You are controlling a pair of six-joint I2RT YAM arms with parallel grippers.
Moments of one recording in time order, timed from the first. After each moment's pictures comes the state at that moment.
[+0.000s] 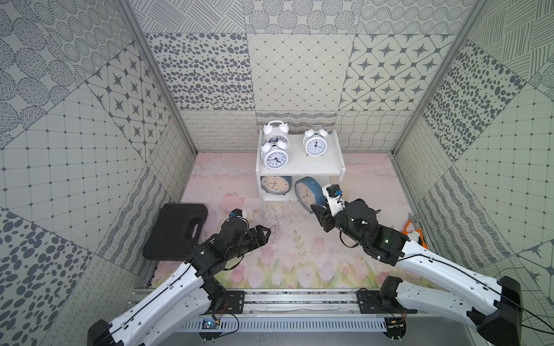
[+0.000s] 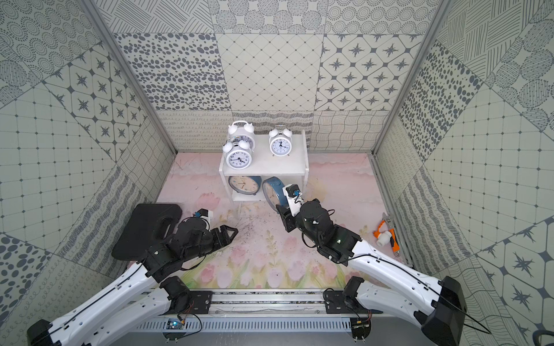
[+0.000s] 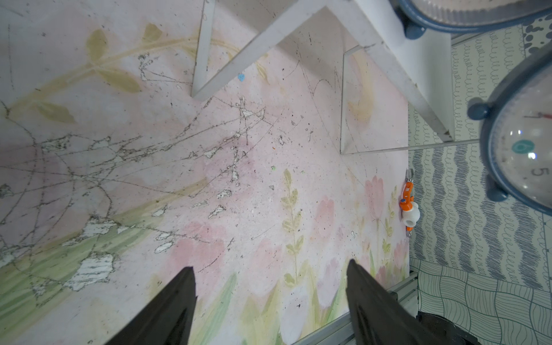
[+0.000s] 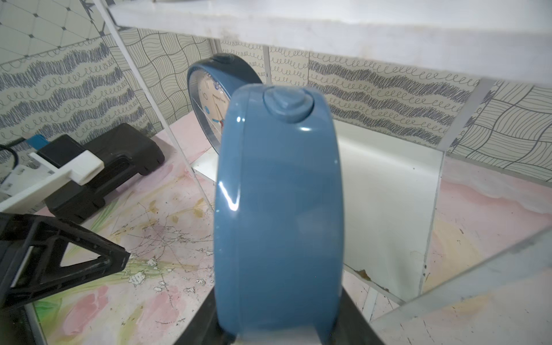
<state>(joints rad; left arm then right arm) -0.68 0.68 0.53 -0.55 0.05 -0.98 0.90 1.00 0.78 -0.12 0.25 0.14</state>
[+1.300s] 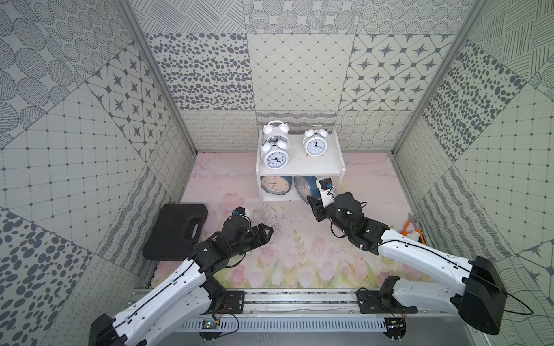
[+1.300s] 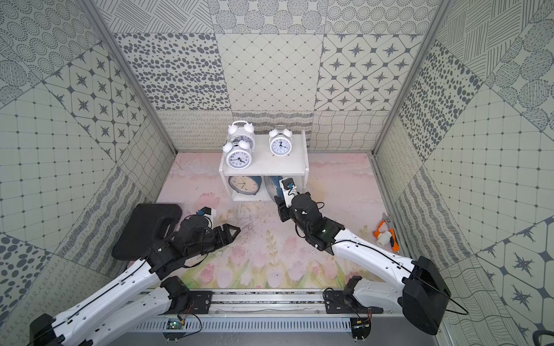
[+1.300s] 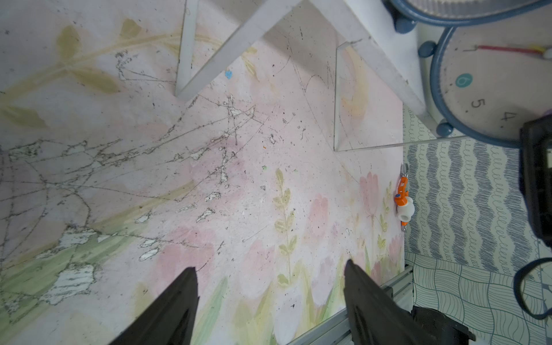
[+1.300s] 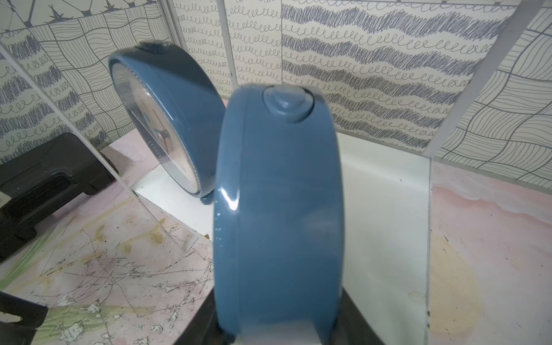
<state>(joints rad) -0.68 0.72 0.53 -0.50 0.08 -0.97 0.82 1.18 0.78 0.07 0.28 0.12</state>
